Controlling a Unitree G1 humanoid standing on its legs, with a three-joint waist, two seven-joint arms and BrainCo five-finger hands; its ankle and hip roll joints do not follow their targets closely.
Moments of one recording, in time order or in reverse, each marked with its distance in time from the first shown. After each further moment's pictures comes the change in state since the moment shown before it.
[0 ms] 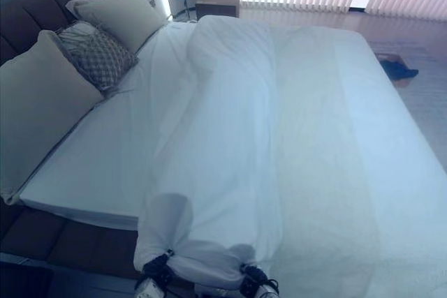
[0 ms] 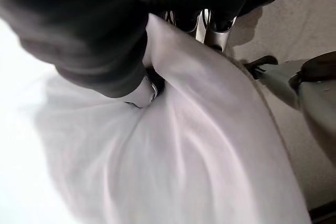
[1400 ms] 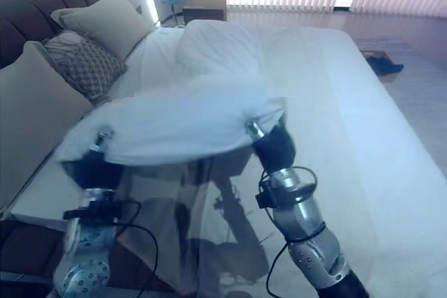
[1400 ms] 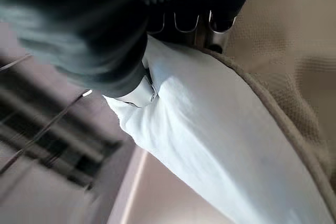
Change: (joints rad) left arm 0.220 0.224 0.045 -1.607 0.040 -0.172 0.007; right arm 0.120 -0.364 0.041 -1.686 -0.177 -0.197 0.017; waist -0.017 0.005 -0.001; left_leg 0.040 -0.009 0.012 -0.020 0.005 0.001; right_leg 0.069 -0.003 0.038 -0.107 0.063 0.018
